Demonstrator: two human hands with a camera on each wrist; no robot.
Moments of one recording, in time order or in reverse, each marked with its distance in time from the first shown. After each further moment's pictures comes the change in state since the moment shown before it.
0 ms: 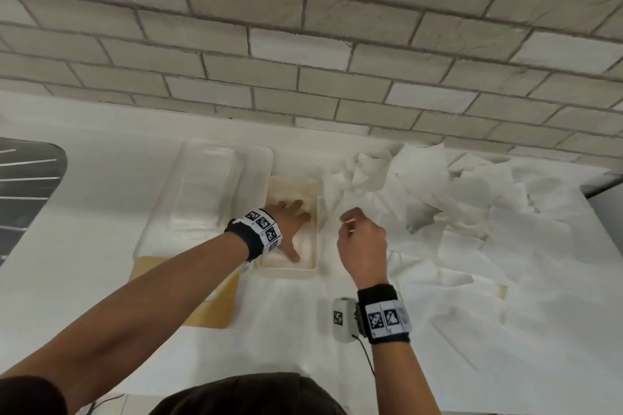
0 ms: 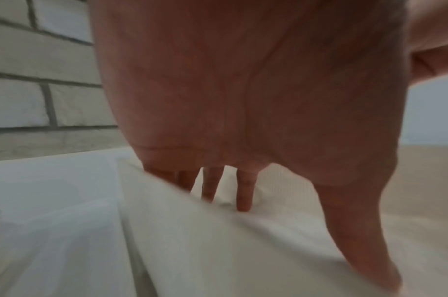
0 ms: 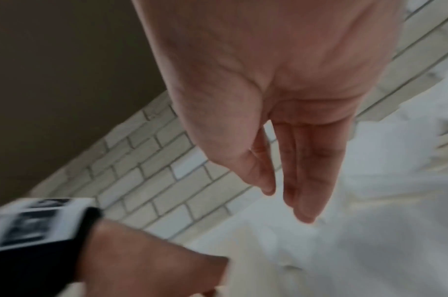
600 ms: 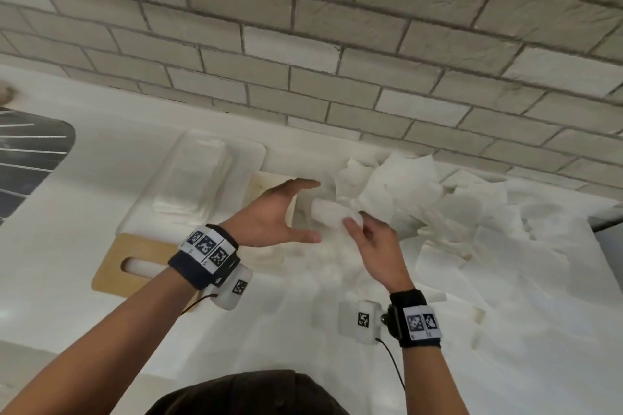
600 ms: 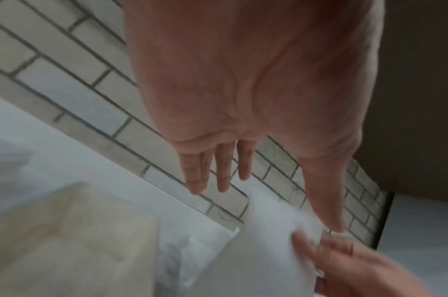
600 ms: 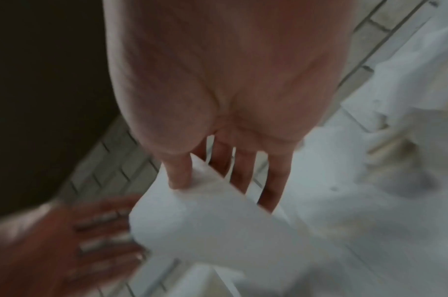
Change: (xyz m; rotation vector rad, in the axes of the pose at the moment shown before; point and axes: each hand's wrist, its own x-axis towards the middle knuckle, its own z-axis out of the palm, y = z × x) left_hand -0.074 0.069 -0.047 -0.866 0.580 0.104; right_hand 0.031 0.082 -0.073 0.385 -0.240 -0.199
